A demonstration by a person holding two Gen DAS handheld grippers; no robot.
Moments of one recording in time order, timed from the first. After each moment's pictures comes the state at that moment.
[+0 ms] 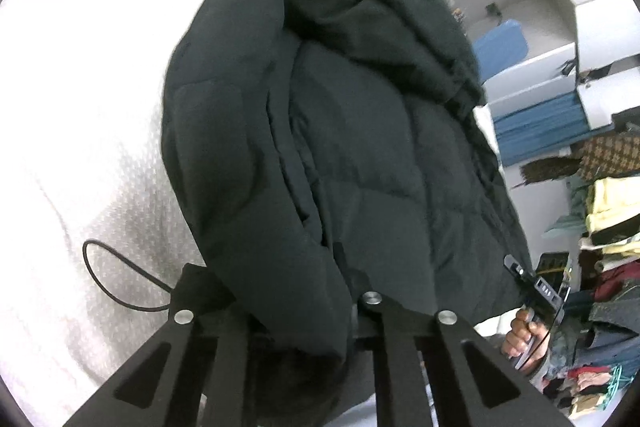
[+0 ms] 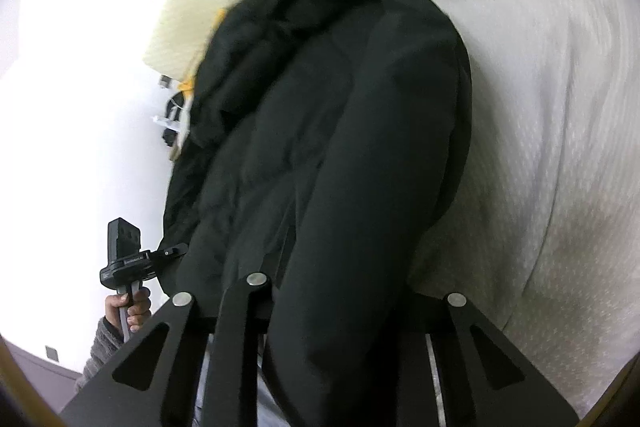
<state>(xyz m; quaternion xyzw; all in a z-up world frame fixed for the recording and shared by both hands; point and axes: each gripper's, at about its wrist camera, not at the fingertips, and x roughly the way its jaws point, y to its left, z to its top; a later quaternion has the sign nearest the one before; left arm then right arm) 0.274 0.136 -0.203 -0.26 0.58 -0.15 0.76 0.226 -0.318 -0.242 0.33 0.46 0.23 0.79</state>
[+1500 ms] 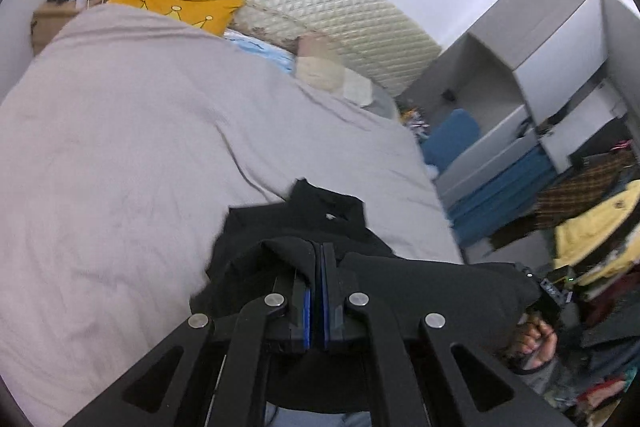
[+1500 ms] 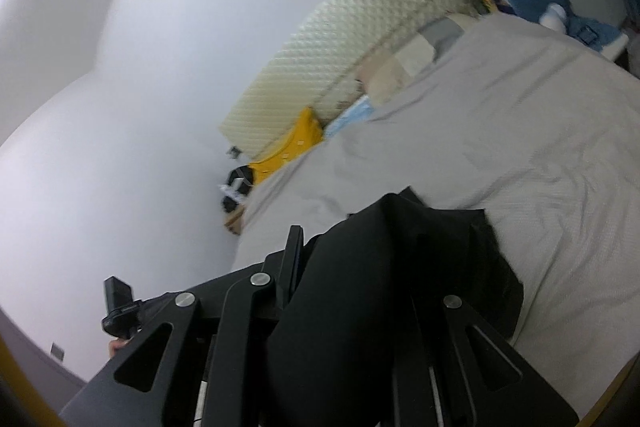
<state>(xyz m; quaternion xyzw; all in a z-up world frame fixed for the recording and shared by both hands) 0.237 0.202 0.057 -0.24 0.44 -0.11 0.86 0.237 -0.368 -0.023 0.35 0.33 0.23 0.85</state>
